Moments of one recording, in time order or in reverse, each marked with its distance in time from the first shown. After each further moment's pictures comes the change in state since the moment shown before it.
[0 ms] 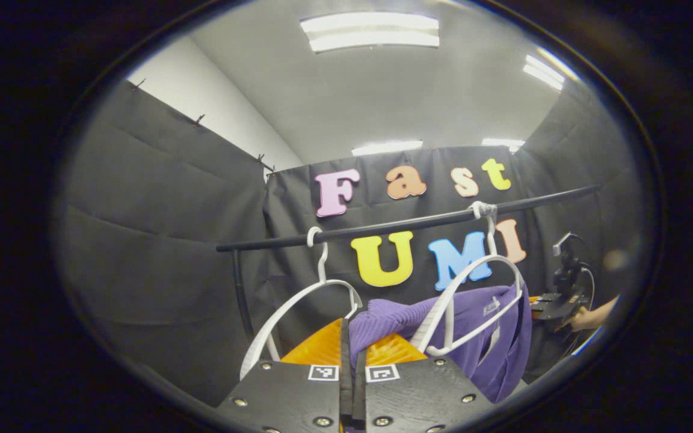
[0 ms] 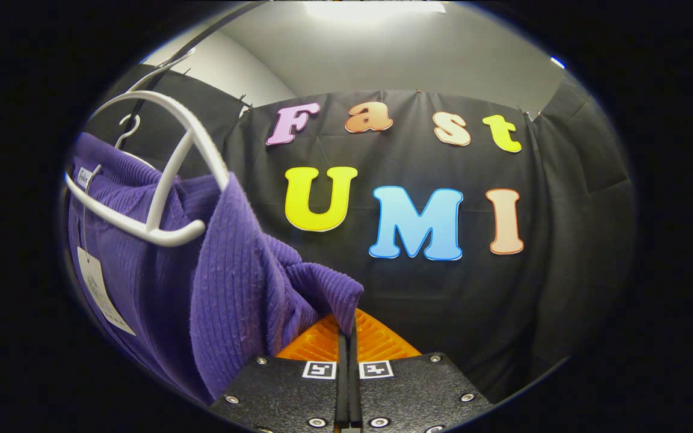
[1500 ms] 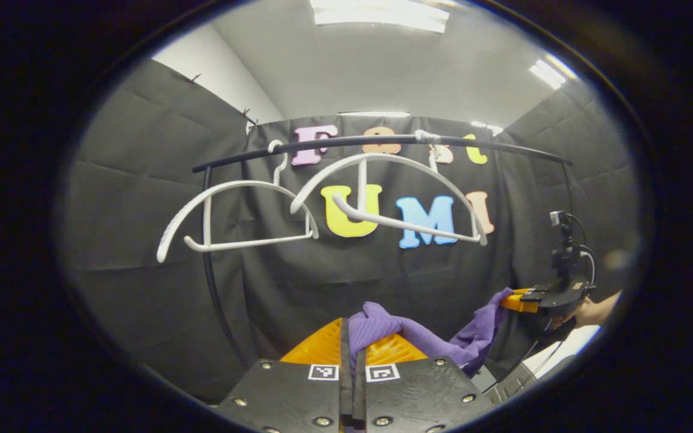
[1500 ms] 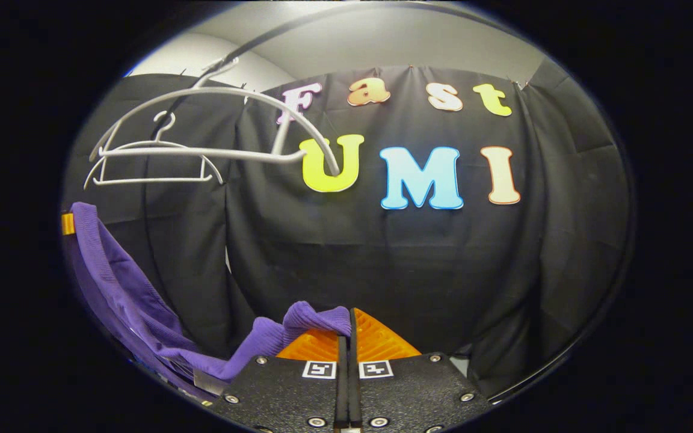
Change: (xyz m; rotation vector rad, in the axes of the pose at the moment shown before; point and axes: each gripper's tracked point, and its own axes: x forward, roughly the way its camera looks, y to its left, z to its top) left arm -0.069 -0.087 -0.105 -0.091 0.186 -0.141; right arm -0.132 0.036 -0.051 0.116 0.143 0.060
